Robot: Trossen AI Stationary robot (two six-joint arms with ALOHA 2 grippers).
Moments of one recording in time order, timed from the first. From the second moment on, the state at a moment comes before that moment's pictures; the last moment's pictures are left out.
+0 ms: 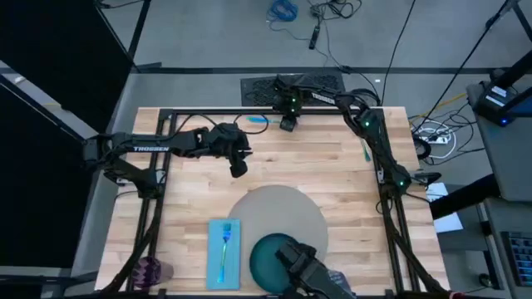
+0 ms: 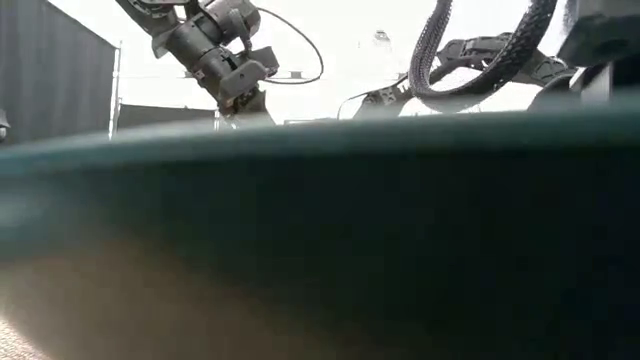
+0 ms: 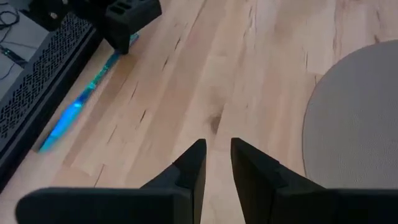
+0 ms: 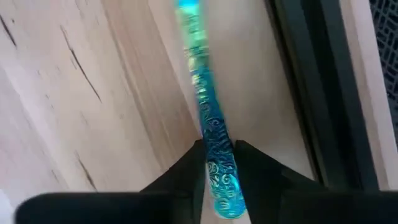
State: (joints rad) left arm 0.29 1.39 0.88 -0.21 -0.01 0.06; right arm -0.74 2.43 2.07 -1.08 -0.13 -0.35
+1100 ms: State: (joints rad) left arm 0.31 1.18 0.88 -0.23 -0.06 0.06; right arm -0.63 2.08 1.53 -1.06 -0.16 -0.10
